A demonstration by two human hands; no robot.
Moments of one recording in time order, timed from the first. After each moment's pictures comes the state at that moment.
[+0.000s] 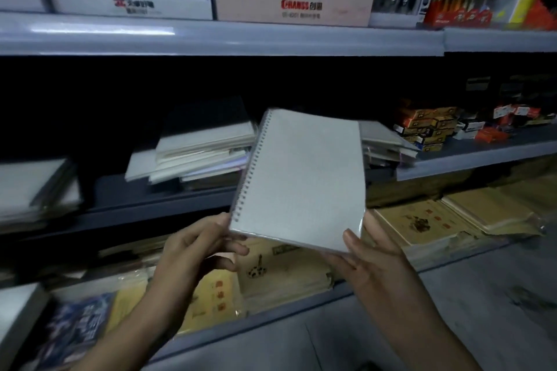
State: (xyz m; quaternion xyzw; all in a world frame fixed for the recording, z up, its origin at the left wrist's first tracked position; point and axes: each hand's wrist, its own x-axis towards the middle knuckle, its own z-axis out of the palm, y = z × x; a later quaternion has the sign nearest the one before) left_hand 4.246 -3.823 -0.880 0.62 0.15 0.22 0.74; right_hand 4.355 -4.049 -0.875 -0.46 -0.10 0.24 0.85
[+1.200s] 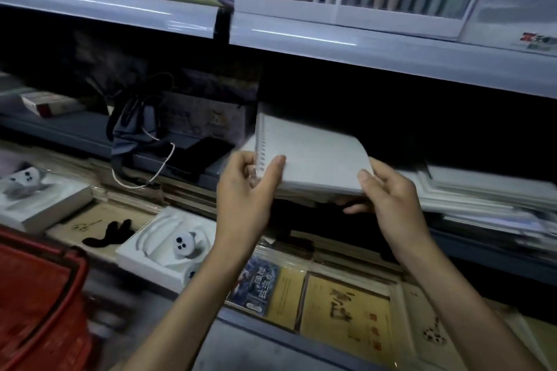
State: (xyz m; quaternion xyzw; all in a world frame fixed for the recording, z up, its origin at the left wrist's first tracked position) left_hand 4.081 -3.594 -0.855 0.60 0.34 0.56 0.46; right_hand 4.269 -3.696 -0.845 -0.66 -0.44 0.15 0.59
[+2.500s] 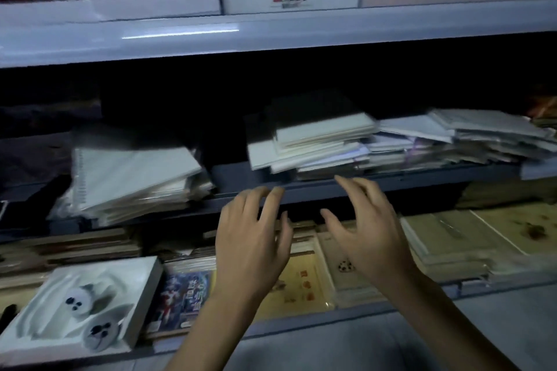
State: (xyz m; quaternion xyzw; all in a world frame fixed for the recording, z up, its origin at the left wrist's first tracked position) left_hand 4.206 -3.713 -0.918 0.90 0.16 0.41 -0.01; right_hand 4.332 -3.871 -0.909 -0.85 -0.34 -0.16 0.36
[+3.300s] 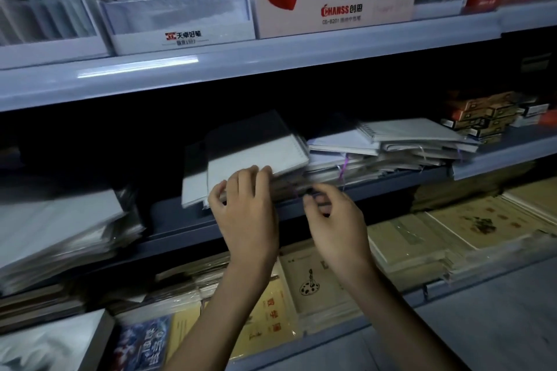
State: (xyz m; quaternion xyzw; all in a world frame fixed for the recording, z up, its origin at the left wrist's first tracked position) left_hand 4.338 -3.761 -0.896 0.84 0.19 0.51 -0.06; right_hand 4.378 -3.898 -0.885 -0.81 -0.19 -0.07 0.55
